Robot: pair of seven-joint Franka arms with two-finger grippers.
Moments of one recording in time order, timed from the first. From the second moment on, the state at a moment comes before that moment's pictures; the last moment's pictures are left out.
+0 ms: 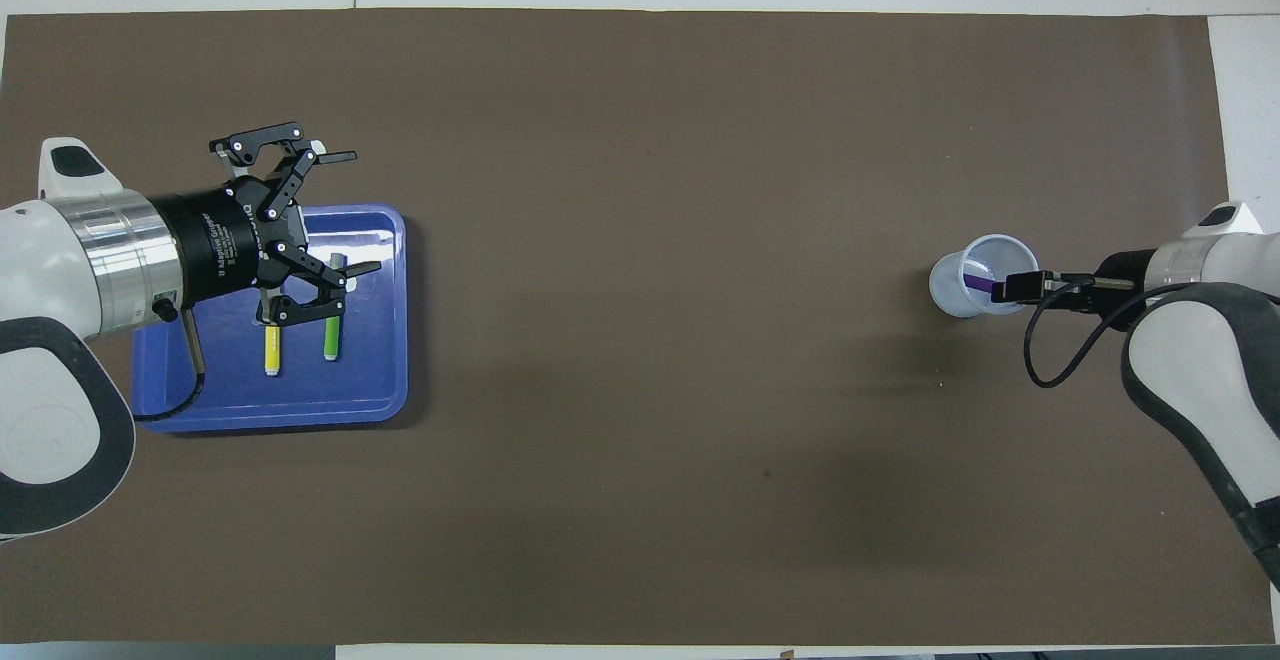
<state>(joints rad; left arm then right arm) -0.02 -0.18 -0.21 -2.12 -0.72 2.33 -1.36 0.11 -0.03 -0.25 -2.24 0.37 2.24 -0.25</state>
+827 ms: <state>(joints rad) 0.00 -0.19 -0.21 -2.15 -0.72 2.32 -1.36 0.11 -0.03 -0.25 -2.23 0.37 2.24 -0.25</state>
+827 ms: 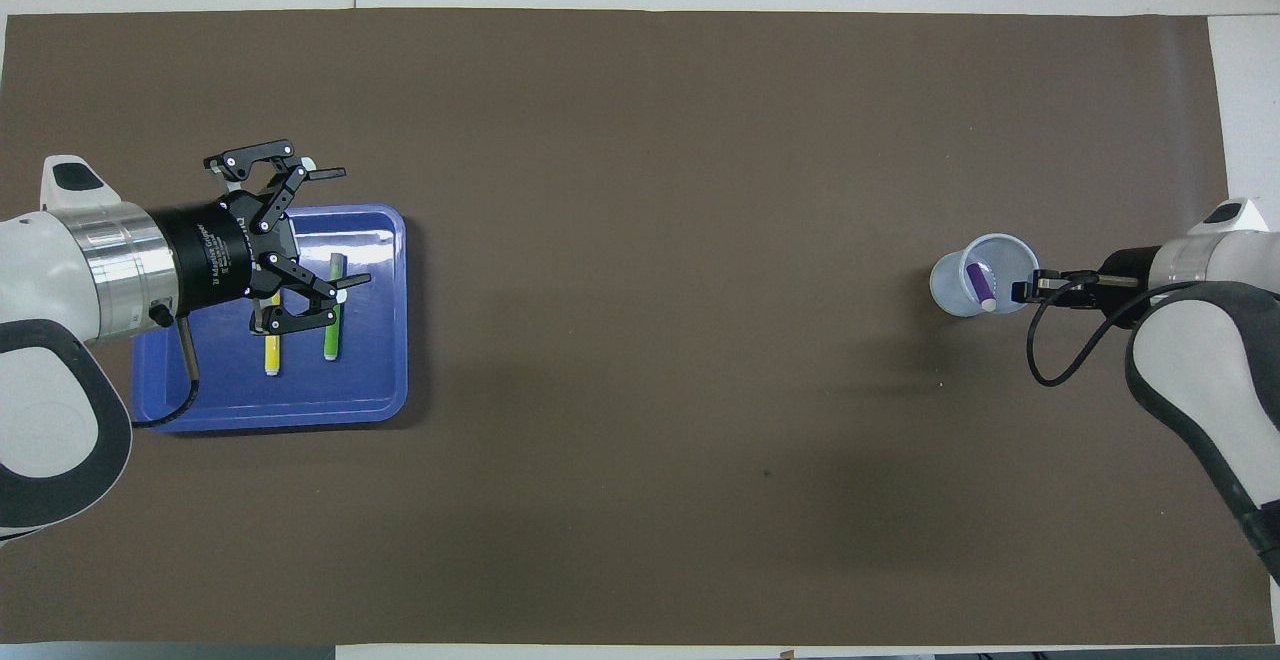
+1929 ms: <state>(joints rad) 0.00 -0.19 -0.21 -2.16 -0.72 2.27 -1.36 0.12 -0.02 -0.11 -2.19 -0.04 2.18 0.34</state>
